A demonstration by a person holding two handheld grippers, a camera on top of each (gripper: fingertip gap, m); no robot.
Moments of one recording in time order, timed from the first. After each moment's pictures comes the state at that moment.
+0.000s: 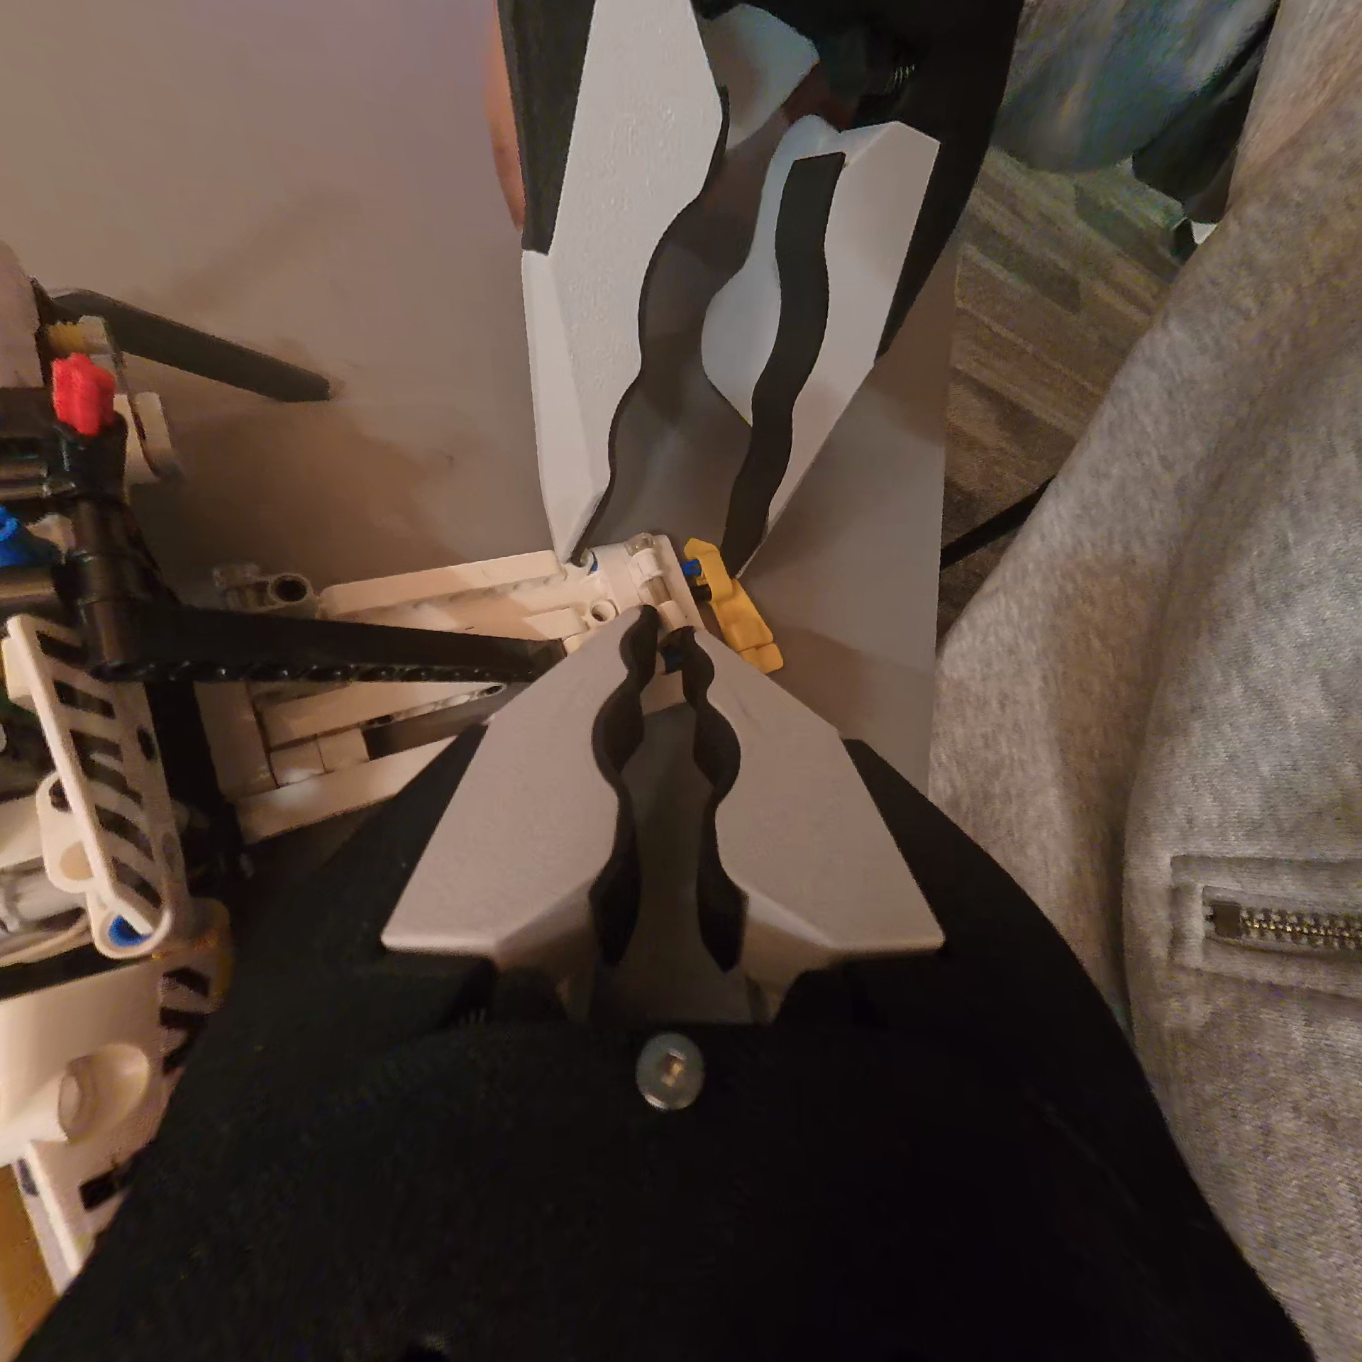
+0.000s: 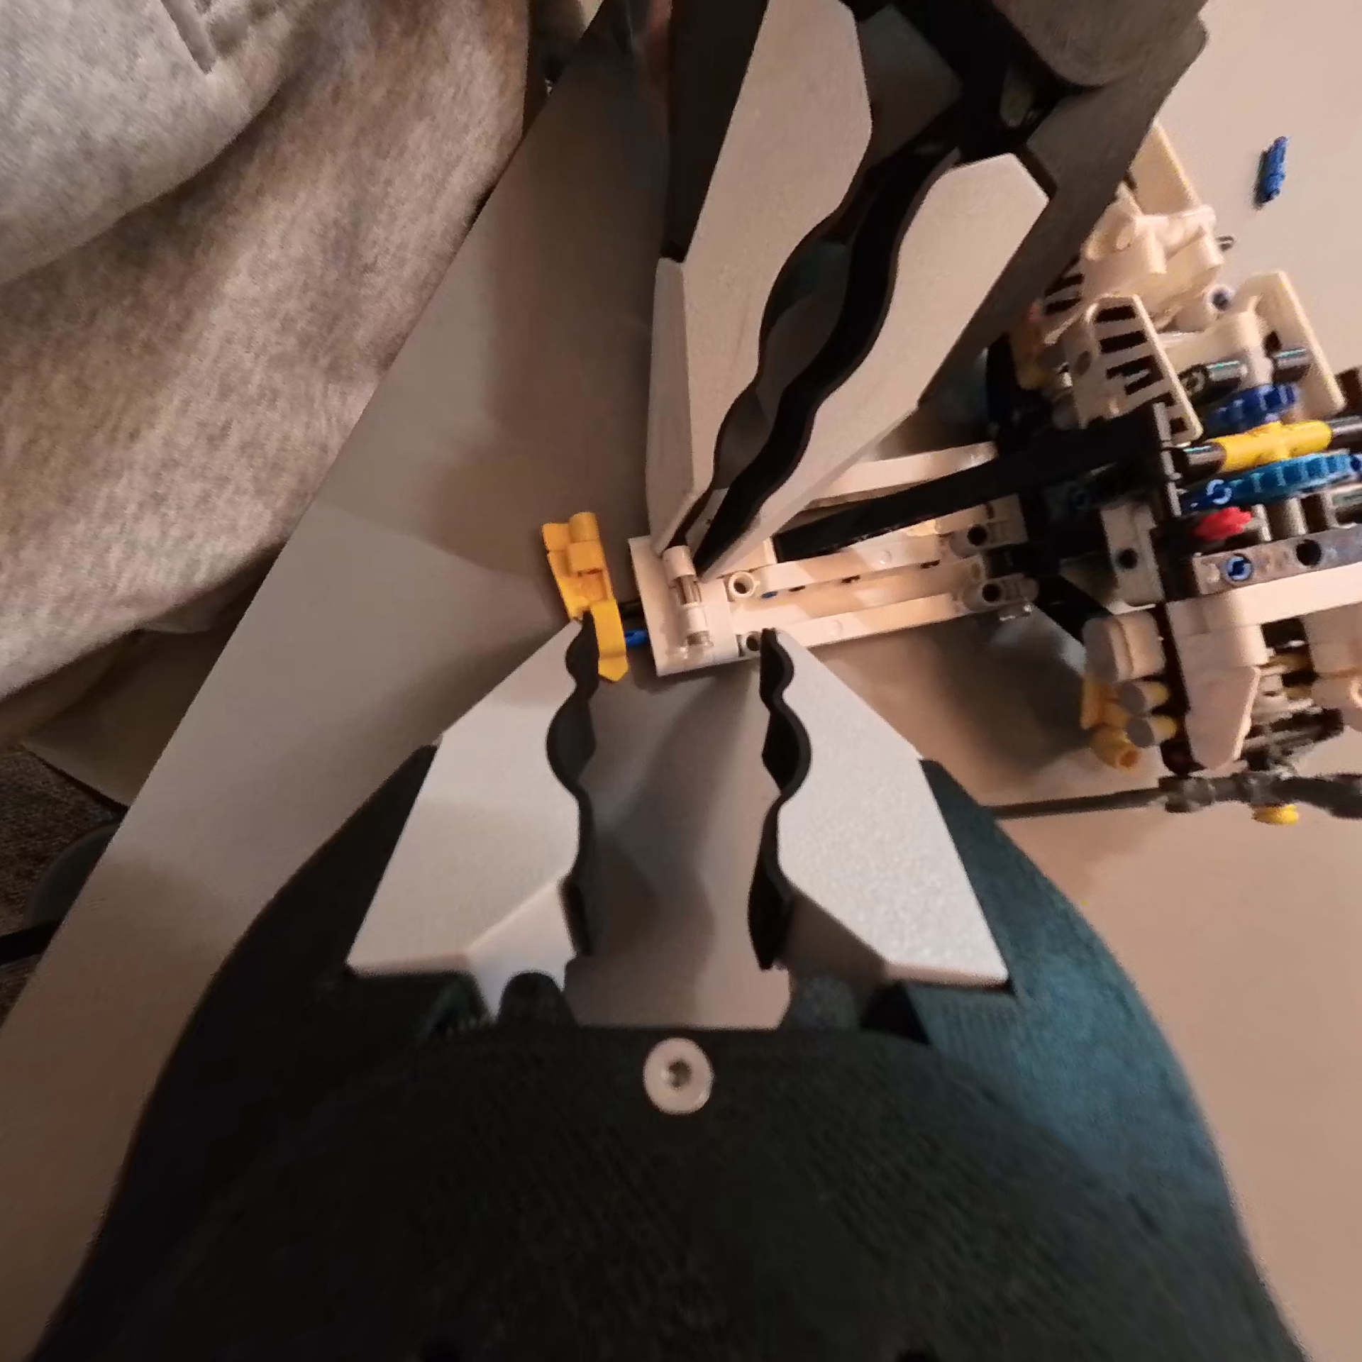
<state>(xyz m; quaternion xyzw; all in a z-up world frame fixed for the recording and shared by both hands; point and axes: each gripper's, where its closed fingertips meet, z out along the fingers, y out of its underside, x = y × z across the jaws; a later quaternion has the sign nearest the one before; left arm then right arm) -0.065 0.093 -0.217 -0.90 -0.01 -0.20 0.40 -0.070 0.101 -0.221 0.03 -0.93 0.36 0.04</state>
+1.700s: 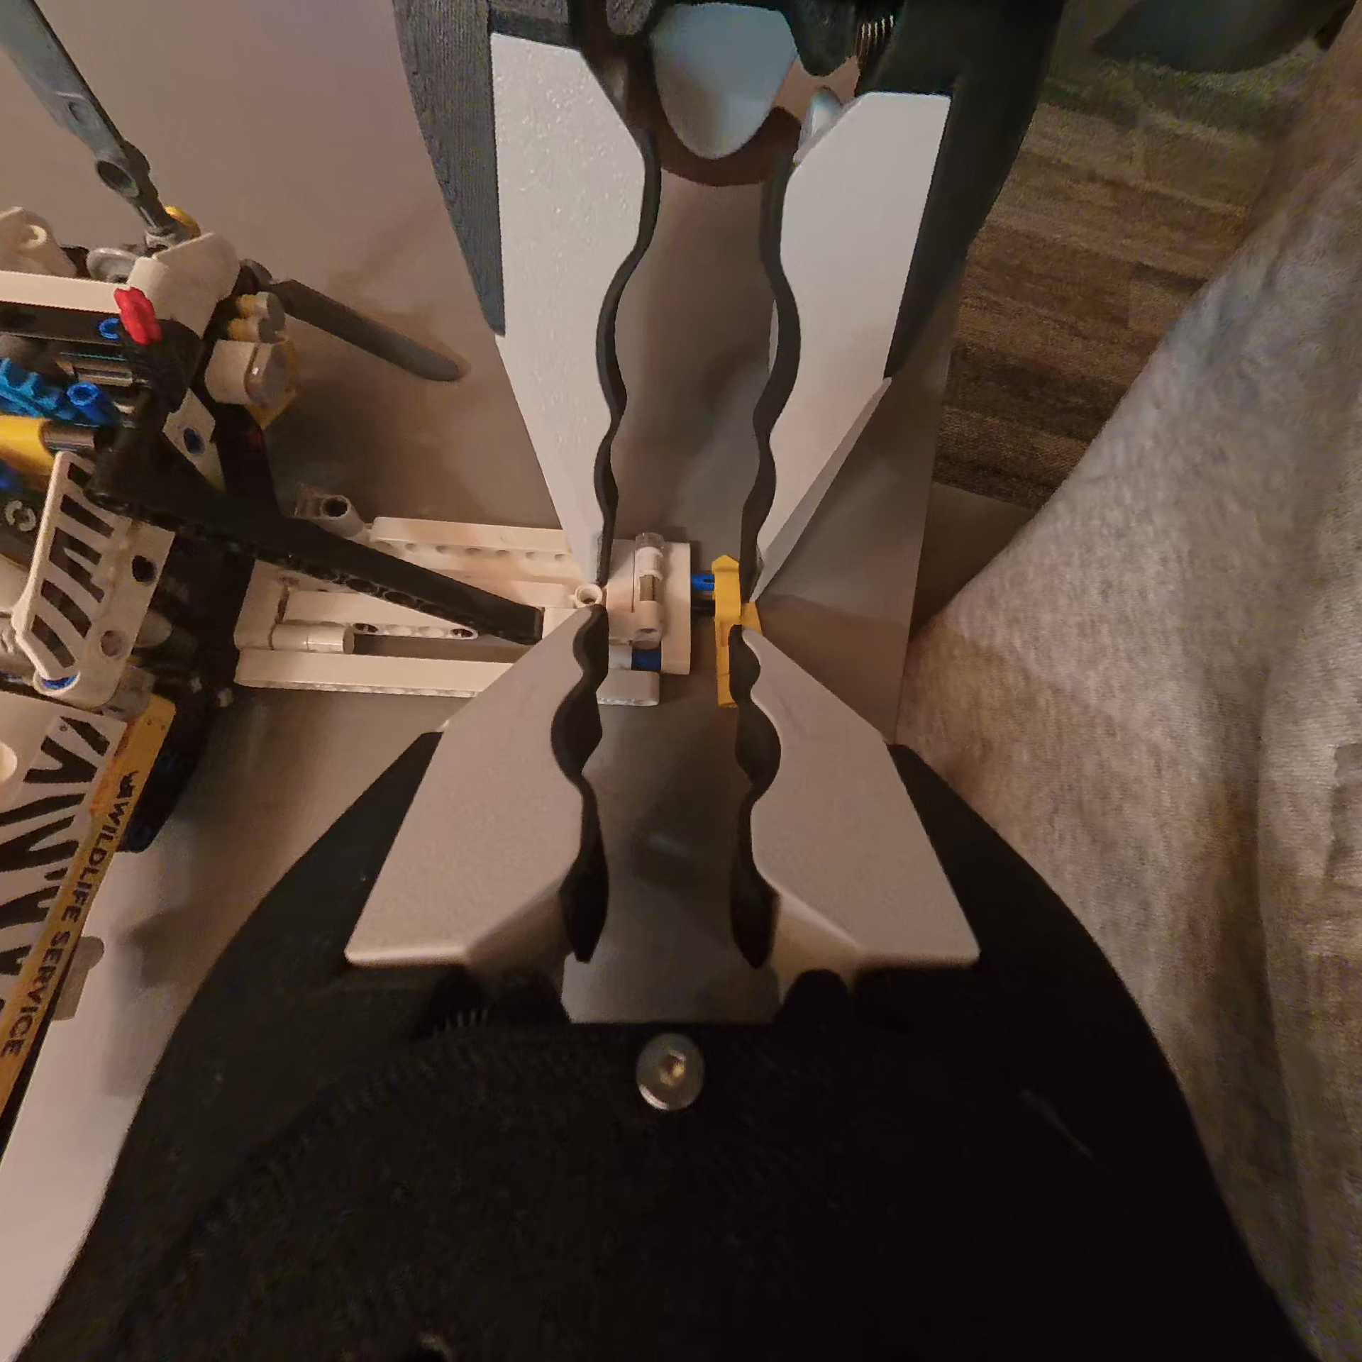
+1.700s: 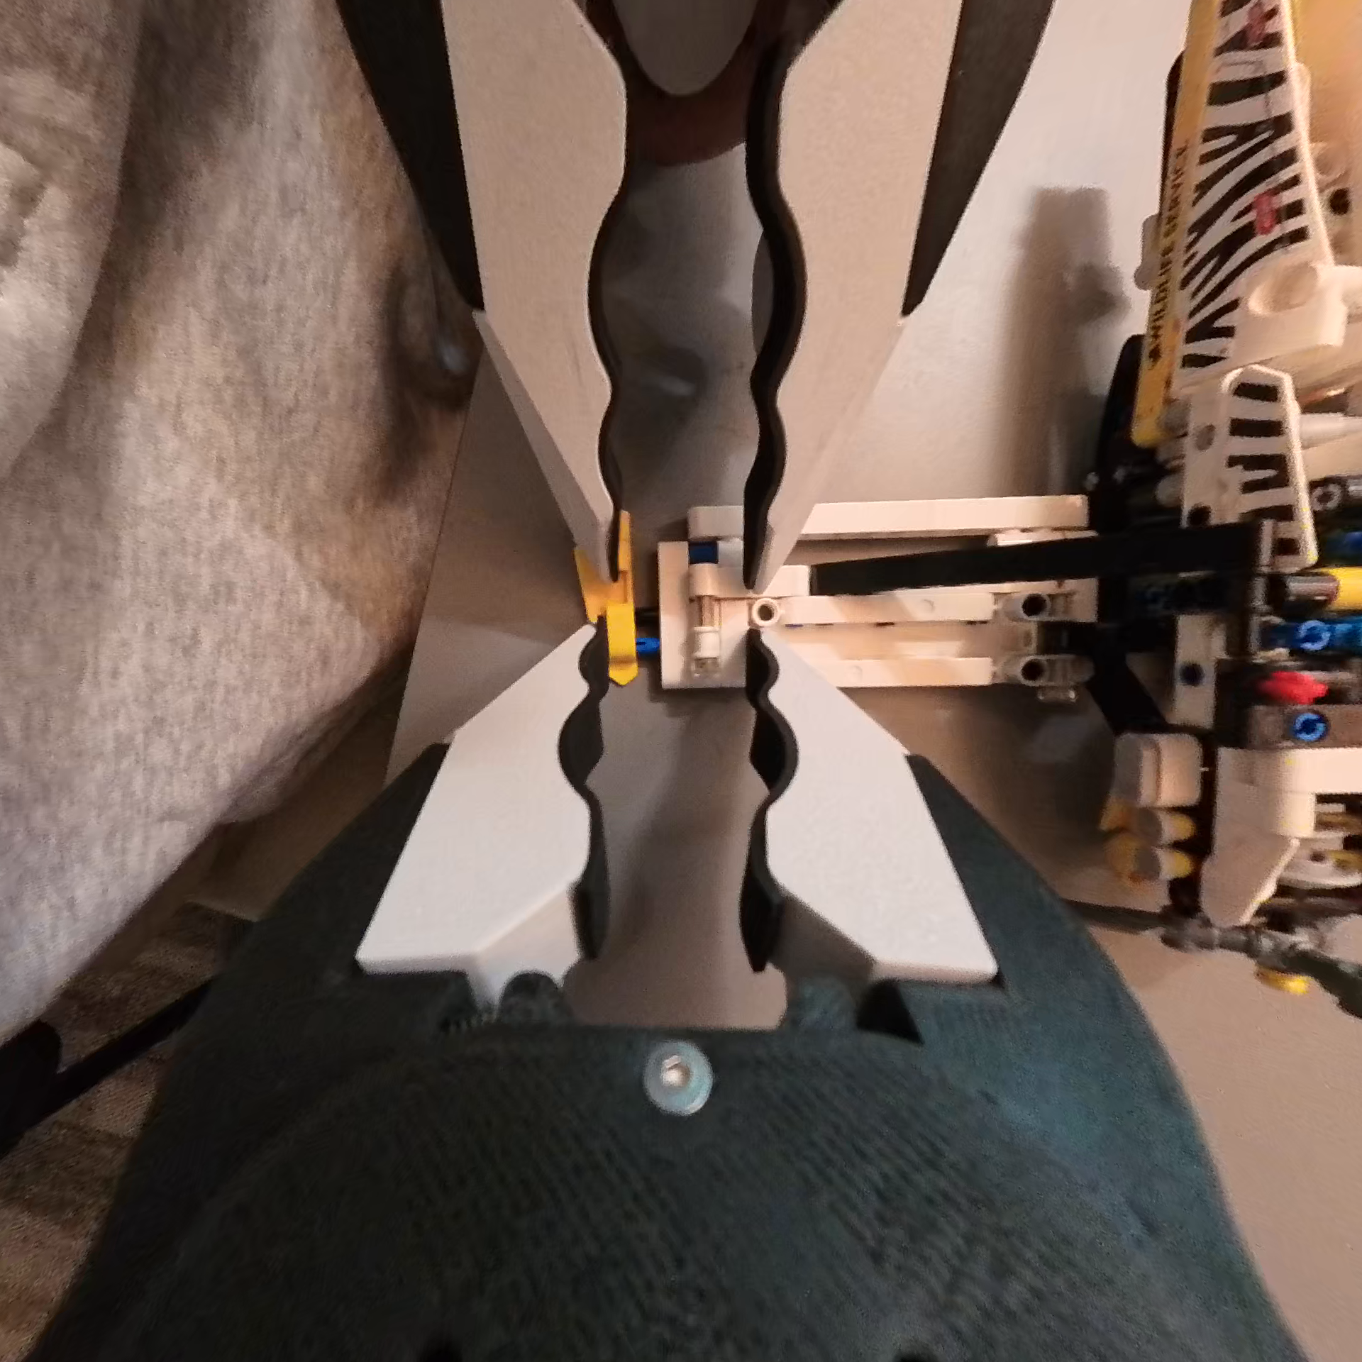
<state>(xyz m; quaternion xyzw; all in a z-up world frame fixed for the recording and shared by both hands) -0.051 0.049 -0.218 -0.91 0.04 -0.07 0.41 -0.060 0.054 -0.229 -0.07 -0.95 0.29 0.02</state>
